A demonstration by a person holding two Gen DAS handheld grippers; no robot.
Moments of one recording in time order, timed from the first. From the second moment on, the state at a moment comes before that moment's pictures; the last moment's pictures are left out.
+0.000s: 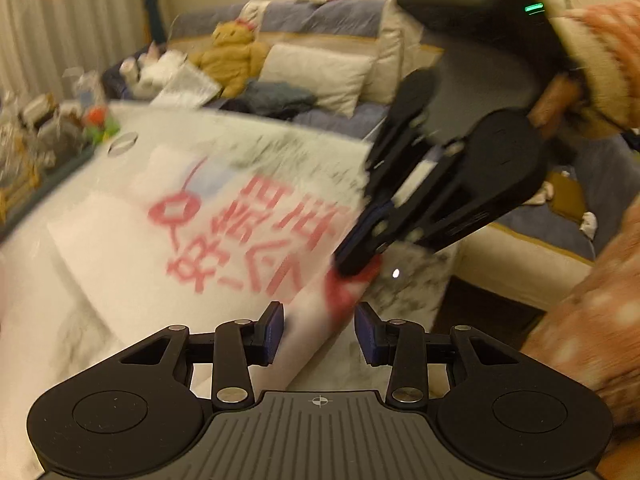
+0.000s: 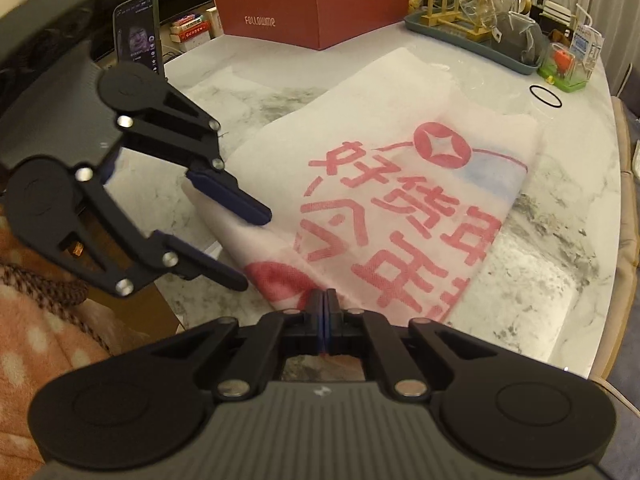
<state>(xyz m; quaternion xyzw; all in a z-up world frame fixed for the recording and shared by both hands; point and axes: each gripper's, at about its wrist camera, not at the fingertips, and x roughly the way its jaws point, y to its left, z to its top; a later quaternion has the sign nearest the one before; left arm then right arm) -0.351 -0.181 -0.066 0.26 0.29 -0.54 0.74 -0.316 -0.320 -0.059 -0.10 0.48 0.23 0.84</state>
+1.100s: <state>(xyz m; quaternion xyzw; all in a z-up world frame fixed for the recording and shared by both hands) -0.315 -0.177 -0.085 0.15 0.42 -0.53 0.72 -0.392 -0.307 -0.037 -0.29 0.38 0.23 0.85</state>
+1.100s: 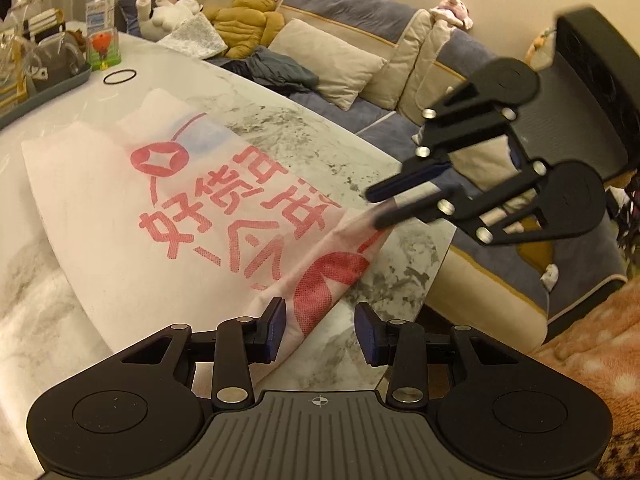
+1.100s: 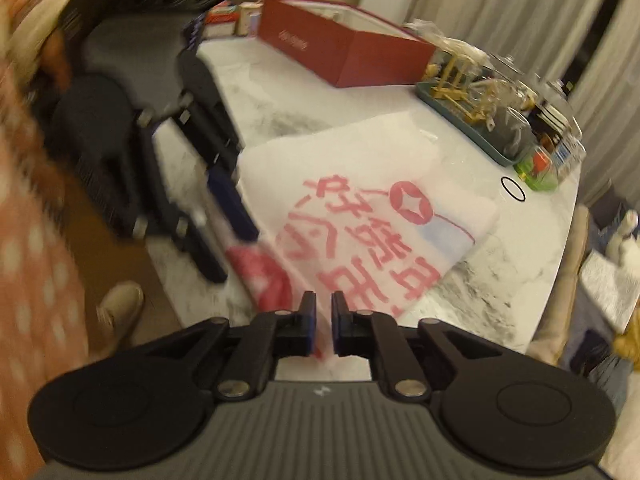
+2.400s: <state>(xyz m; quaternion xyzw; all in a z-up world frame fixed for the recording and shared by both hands) -0.258 -0.166 -0.108 -0.04 0.56 -0.49 0.66 -0.430 -0.272 -0.059 -0.48 0.28 0.36 0.75</state>
